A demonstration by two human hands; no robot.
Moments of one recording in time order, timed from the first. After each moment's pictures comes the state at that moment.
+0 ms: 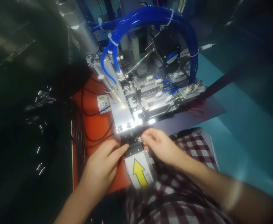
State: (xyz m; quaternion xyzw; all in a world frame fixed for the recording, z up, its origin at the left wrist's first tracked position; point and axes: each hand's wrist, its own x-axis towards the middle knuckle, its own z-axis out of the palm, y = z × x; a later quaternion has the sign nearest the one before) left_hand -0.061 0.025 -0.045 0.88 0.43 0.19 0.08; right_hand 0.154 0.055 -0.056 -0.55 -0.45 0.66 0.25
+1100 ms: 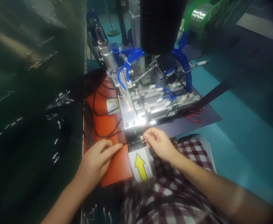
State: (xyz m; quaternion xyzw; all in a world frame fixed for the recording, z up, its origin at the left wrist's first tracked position) left_hand -0.092 0.010 -0.043 0.85 0.48 0.19 0.09; right_hand 0.153 0.050 -0.068 -0.52 -0.47 0.62 0.35
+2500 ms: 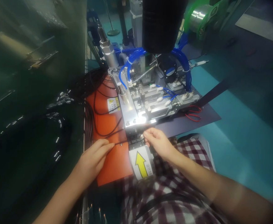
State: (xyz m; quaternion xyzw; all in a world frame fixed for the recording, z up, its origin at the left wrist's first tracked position) left_hand -0.109 0.011 -0.046 0.86 0.46 0.21 0.10; right_hand 0.148 0.048 -0.067 -0.51 -0.46 0.64 0.35
